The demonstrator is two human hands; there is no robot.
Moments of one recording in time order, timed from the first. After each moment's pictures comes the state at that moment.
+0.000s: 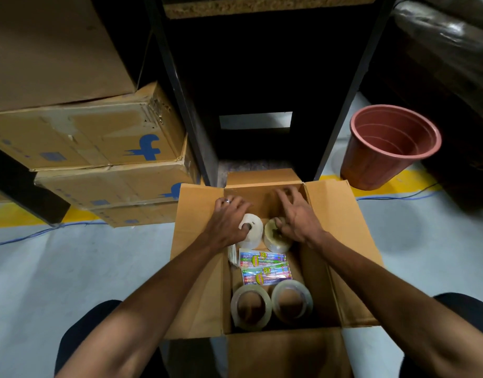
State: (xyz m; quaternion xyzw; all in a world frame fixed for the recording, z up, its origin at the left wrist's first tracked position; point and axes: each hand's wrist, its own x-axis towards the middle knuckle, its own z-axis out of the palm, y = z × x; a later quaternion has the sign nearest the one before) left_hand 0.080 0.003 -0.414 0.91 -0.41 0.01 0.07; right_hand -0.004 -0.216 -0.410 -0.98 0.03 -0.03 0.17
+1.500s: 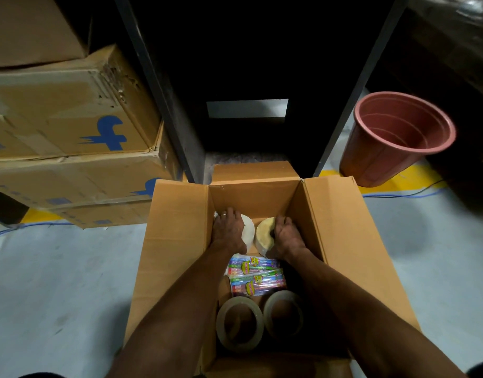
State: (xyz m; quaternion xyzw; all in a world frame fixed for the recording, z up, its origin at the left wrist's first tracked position) left_hand 0.089 -0.057 -0.496 0.94 -0.27 -0.16 -0.11; right_hand 0.014 -0.201 -0.501 -0.94 0.21 0.20 0.18
